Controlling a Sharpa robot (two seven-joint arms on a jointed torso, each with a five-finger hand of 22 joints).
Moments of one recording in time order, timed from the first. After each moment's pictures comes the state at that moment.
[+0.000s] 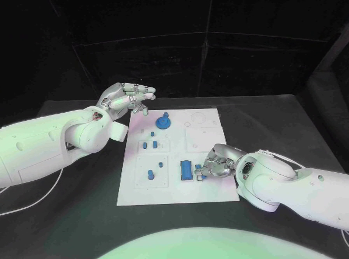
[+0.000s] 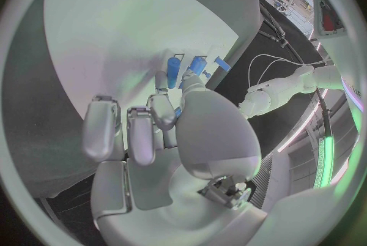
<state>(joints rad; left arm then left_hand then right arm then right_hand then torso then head) 1.19 -0.85 -0.07 1.42 -0.09 -0.17 0.40 1.29 -0.07 0.44 -0.09 0.06 1.01 0.17 0.16 0.07 1.04 0.10 0.37 0.07 1.26 0.01 1.16 0.61 0.17 1.22 0.11 0.60 0.69 0.97 -0.88 -0.05 1.83 -1.36 -0.33 -0.60 1.23 -0.05 -0.10 0.29 0.25 1.13 0.05 0.27 0.27 1.40 -0.02 1.18 1.19 1.46 -0.08 1.48 1.31 0.09 1.44 0.03 1.38 1.21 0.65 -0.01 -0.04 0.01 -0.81</state>
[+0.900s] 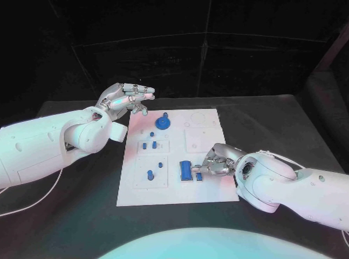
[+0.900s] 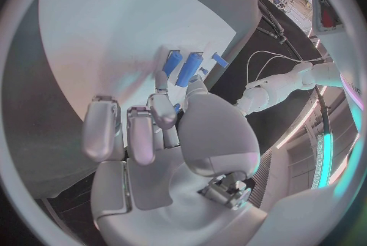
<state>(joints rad) 1.19 -0.85 -0.07 1.42 -0.09 -0.17 0.40 1.29 -0.07 0.44 -0.09 0.06 1.01 0.17 0.16 0.07 1.04 0.10 0.37 0.07 1.26 0.01 1.16 0.61 0.17 1.22 0.11 0.60 0.69 0.97 -0.88 -0.05 1.85 -1.34 -0.35 -0.60 1.15 0.00 -0.18 0.29 0.11 1.12 0.05 0.27 0.29 1.40 -0.02 1.16 1.19 1.46 -0.08 1.47 1.31 0.09 1.44 0.03 1.38 1.22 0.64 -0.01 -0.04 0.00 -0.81</state>
